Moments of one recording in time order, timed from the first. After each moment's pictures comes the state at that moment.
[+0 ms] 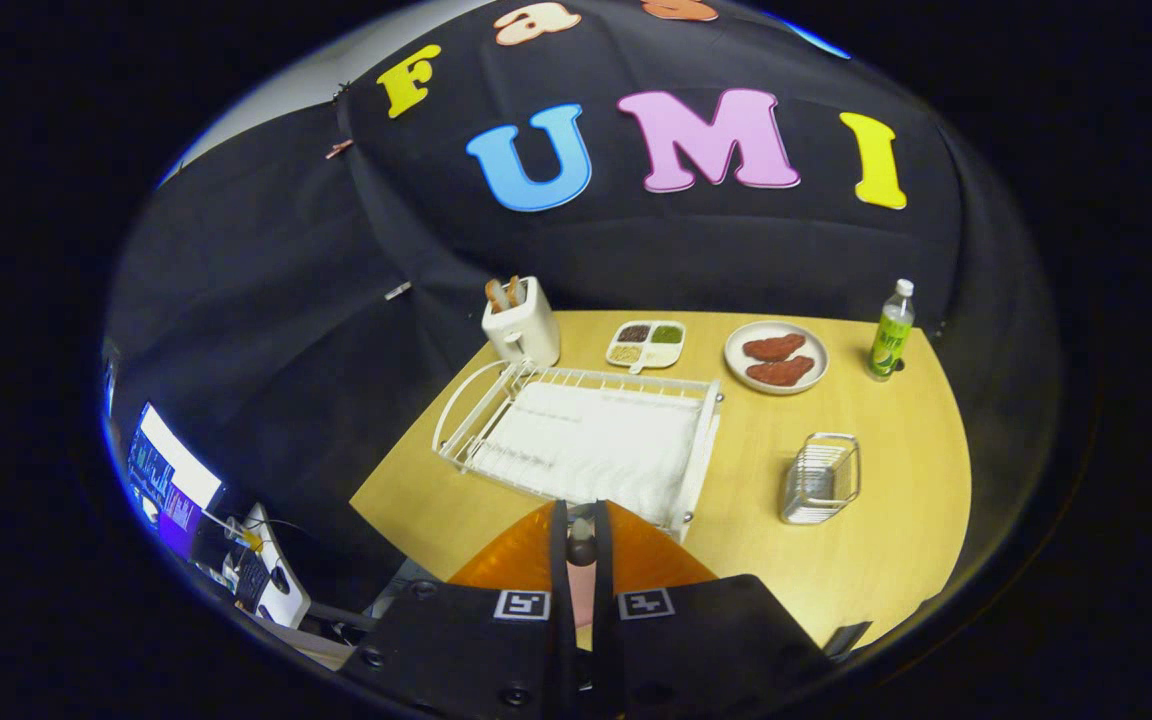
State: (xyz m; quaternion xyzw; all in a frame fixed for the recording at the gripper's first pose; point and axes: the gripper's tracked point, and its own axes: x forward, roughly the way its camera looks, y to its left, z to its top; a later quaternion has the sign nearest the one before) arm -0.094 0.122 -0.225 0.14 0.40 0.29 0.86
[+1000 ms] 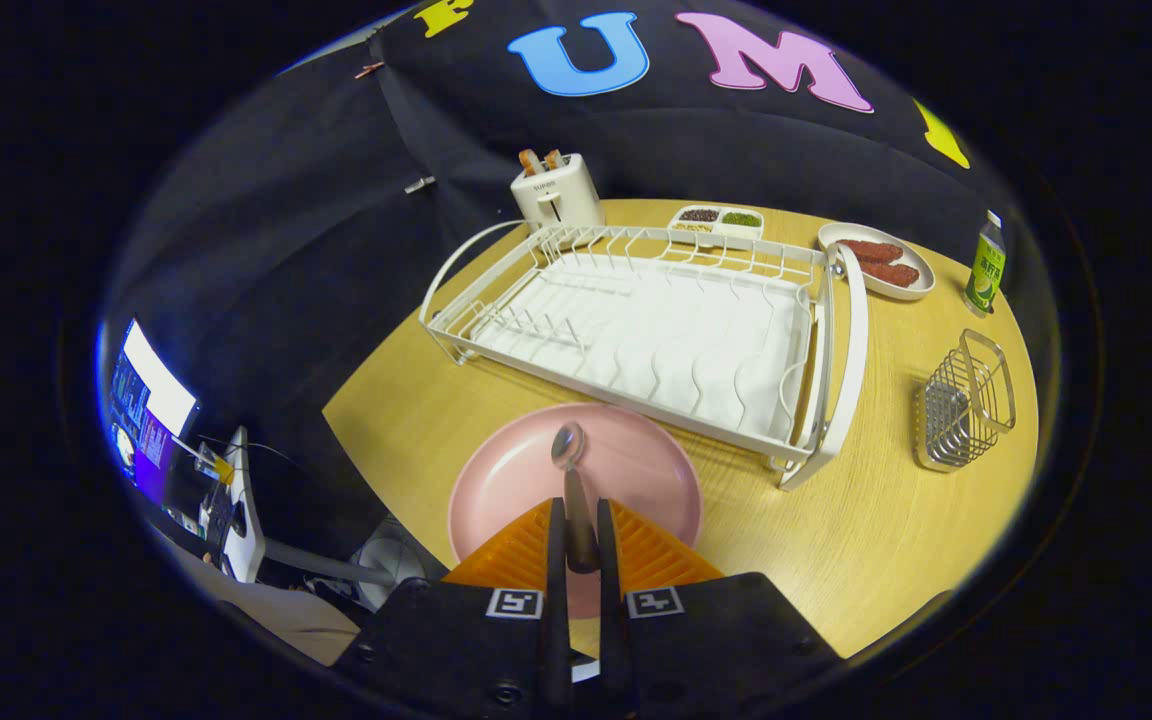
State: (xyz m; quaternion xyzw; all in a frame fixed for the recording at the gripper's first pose) arm -0.143 0.195 -0.382 0.09 0.48 0.34 0.81
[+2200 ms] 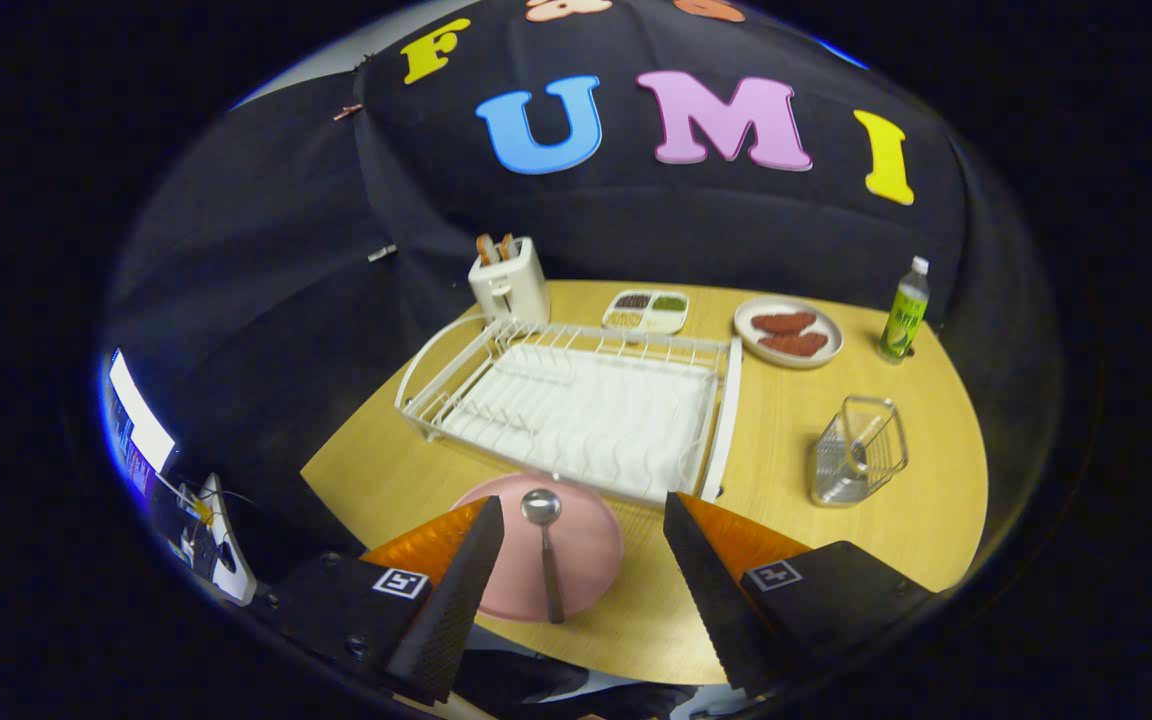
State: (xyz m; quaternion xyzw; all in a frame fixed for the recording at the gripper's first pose) arm -0.073 0.130 -0.263 0.09 0.35 0.25 0.90
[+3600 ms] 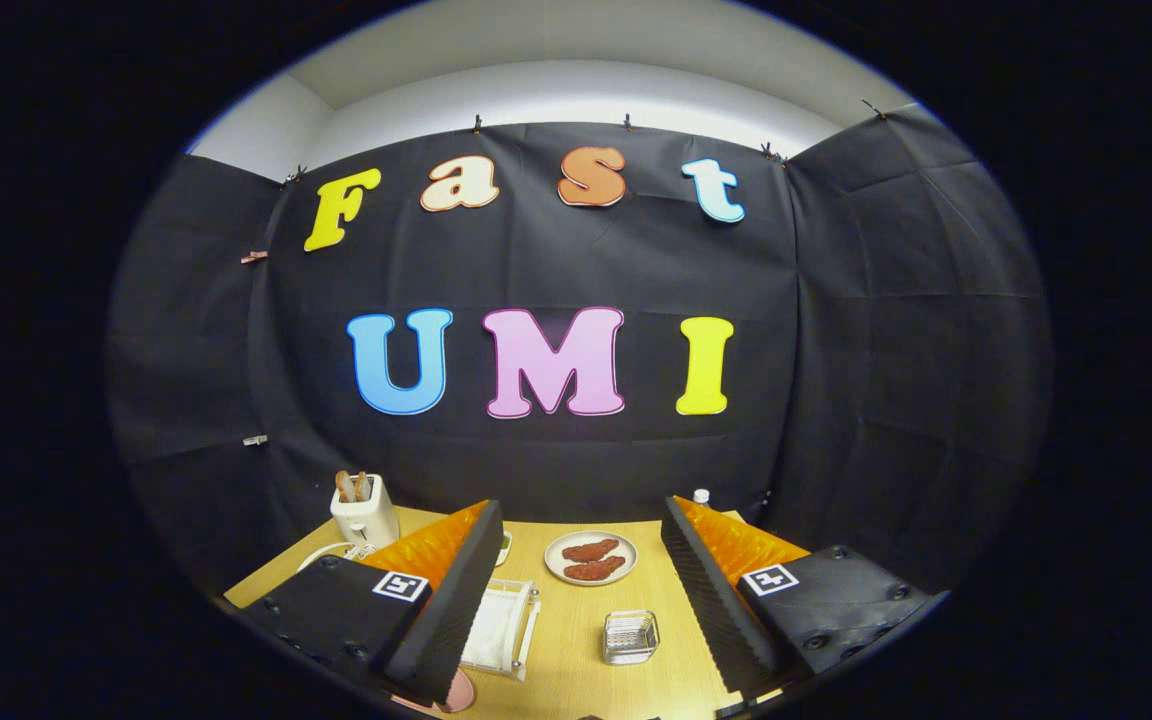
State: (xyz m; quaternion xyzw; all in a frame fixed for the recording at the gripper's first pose) arm 0.008 -0.056 -0.076 0.09 0.11 0.03 0.99
